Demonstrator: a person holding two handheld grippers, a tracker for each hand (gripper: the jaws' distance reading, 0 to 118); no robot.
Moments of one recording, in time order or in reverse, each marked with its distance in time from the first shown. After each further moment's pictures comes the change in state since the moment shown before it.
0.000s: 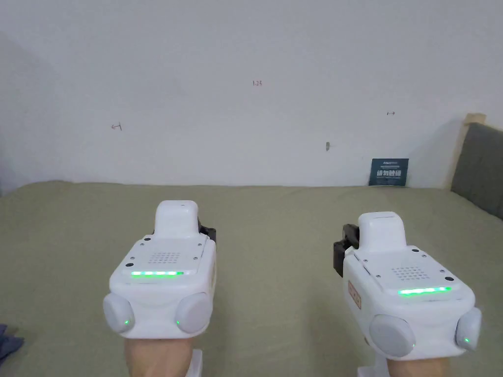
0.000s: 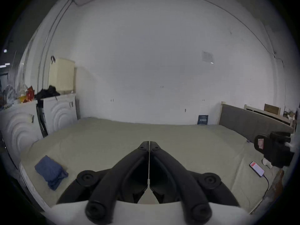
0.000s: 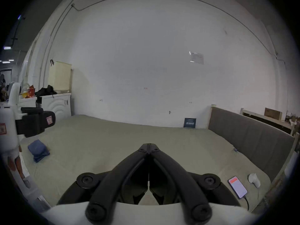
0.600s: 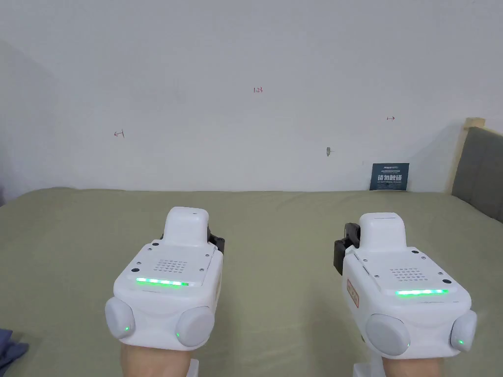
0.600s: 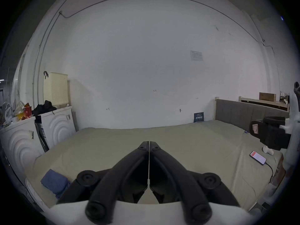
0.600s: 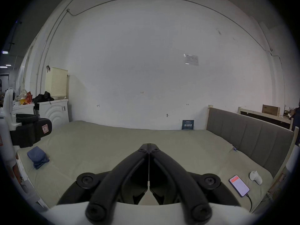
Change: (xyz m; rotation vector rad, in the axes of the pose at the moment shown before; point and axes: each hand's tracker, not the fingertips) left arm -0.004 -0.003 0.008 0.000 -0.061 -0.090; right arm -0.011 0.002 -0.002 0.036 -0.021 -0.029
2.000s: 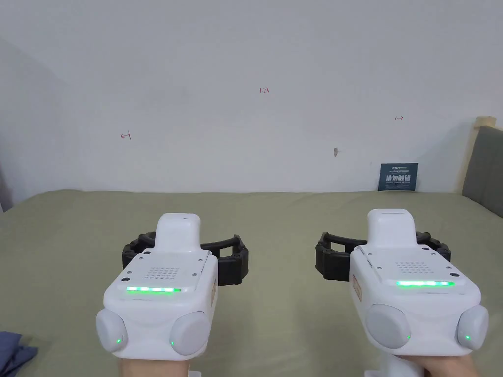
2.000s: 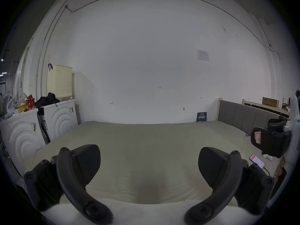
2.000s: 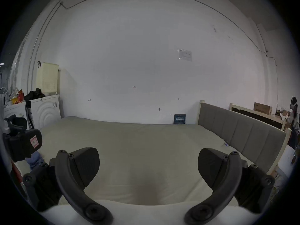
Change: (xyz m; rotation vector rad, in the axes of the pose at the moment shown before) left arm -0.015 0.001 0.005 -0.025 0.039 0.070; right arm -0.010 0.017 -0.003 -0.081 -0.091 0.007
